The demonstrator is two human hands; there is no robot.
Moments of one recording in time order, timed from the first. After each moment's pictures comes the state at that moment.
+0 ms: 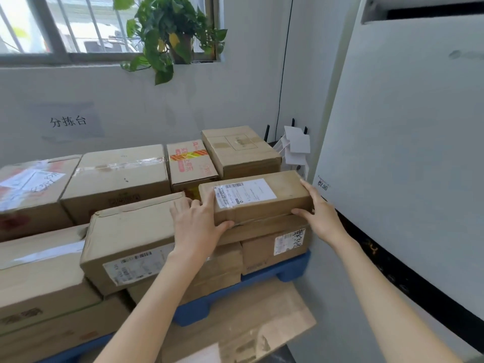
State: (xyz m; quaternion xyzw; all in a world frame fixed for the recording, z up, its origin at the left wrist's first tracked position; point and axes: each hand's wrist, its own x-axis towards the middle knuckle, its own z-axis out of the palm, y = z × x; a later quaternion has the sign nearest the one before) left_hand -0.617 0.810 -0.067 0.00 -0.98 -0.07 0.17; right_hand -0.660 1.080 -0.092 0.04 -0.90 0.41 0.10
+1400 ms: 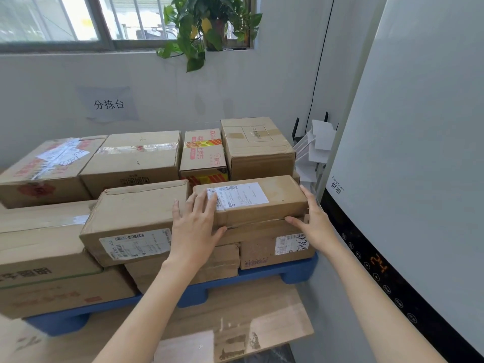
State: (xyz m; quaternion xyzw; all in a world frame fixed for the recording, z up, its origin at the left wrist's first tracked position) left_hand -0.605 0.827 -0.103 0.02 -0.98 0.00 0.20; right_hand -0.693 1.089 -0.136 0.10 -0.87 0.49 0.03
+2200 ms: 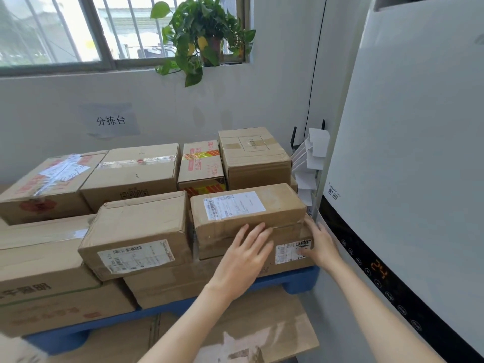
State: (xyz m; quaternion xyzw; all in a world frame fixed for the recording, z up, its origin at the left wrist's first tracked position) left_hand -0.612 0.892 -0.155 -0.27 -0.93 0.10 0.23; right_hand -0.703 1.114 -0.188 0.03 -0.93 0.36 -0.01
